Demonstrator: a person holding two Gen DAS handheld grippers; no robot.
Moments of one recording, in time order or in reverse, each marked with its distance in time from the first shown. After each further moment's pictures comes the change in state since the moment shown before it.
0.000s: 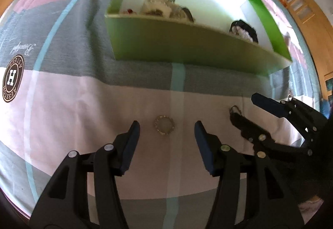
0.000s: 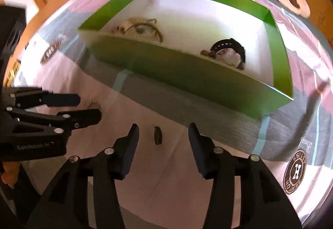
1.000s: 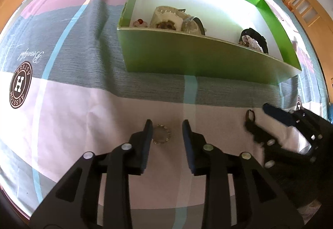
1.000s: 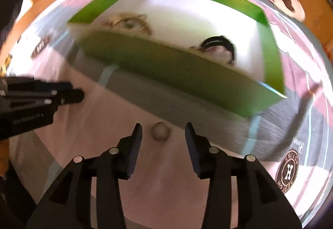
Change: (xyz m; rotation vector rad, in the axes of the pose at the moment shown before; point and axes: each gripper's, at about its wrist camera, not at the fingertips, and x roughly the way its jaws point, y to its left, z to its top) left arm -0.008 0.013 0.002 -0.006 -0.061 0.055; right arm -0.002 -0.020 -0.006 -0.005 0.012 -0.060
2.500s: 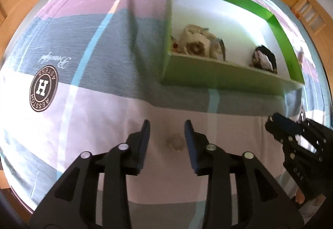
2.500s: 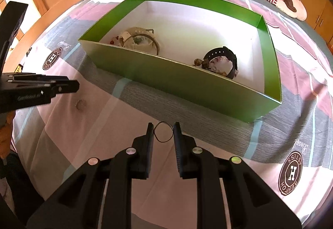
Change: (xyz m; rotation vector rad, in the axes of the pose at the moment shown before) left arm -0.014 0.015 0.009 -0.022 -0.017 0.047; right arm -0.016 0.000 0.014 0.054 -0.073 0.080
